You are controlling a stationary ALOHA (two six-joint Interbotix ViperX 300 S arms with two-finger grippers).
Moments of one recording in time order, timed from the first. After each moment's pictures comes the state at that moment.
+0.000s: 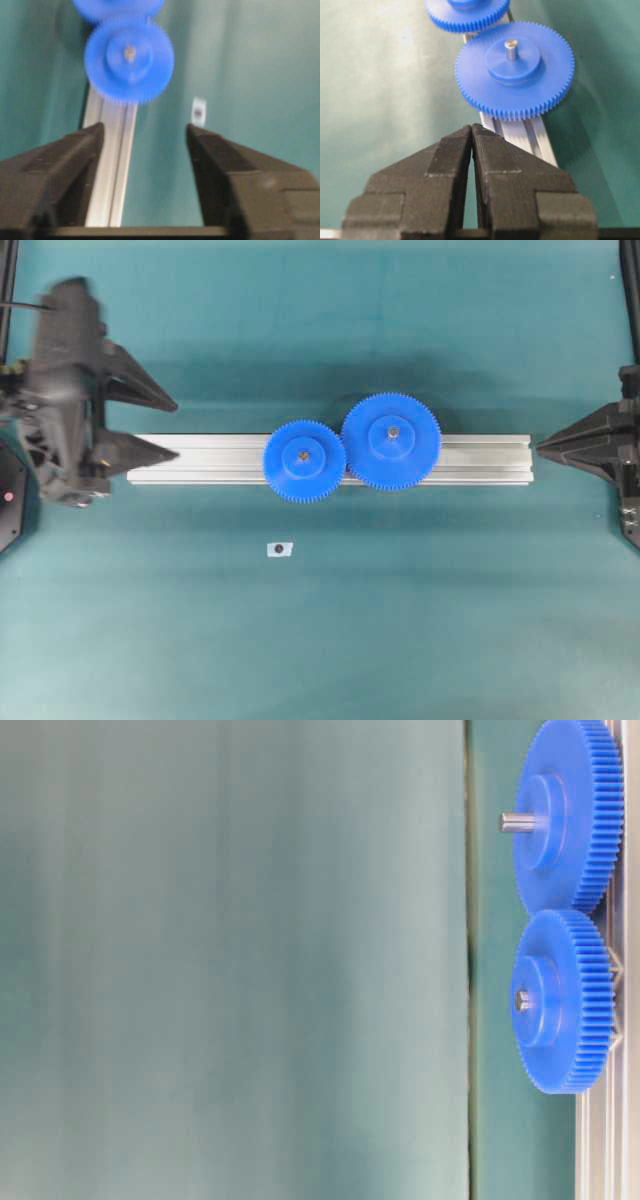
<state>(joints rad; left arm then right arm) 0.06 -0.69 0.73 0.03 0.40 -0.10 -0.09 -1.13 1.30 0.03 0.26 0.18</state>
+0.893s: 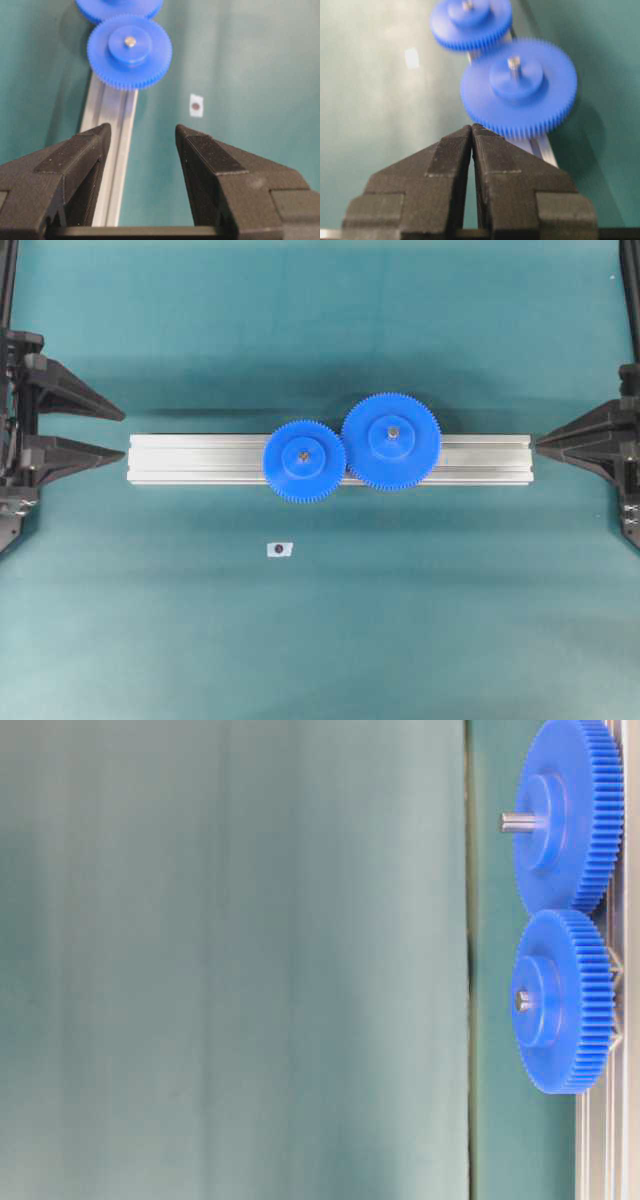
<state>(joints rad) 0.05 -0.92 0.94 0.03 0.34 -0.11 -0.09 -1.14 1.32 0.03 0.13 0.20</state>
